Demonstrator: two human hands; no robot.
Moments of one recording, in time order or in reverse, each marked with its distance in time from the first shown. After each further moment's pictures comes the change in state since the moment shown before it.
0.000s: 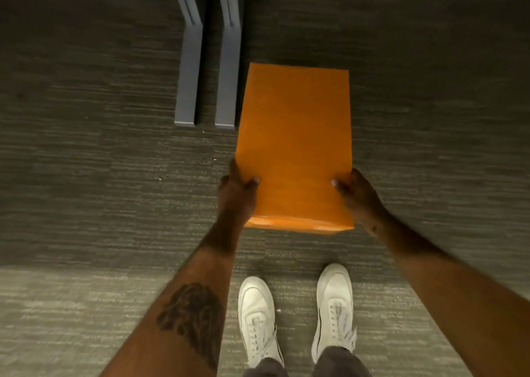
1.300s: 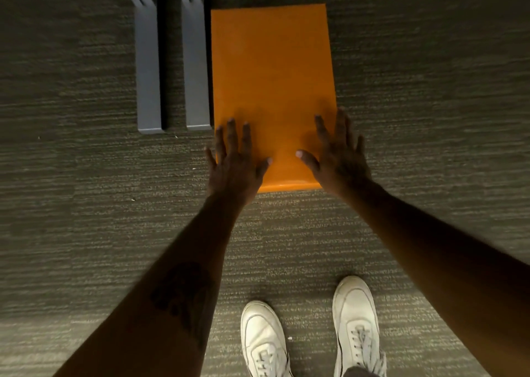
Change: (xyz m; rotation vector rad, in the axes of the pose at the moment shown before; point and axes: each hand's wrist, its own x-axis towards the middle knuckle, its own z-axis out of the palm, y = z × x) left_hand 0.092 0.016 0.051 0.721 0.003 0.476; right_hand 0.115 0.020 0.043 -0.668 0.164 -0.282
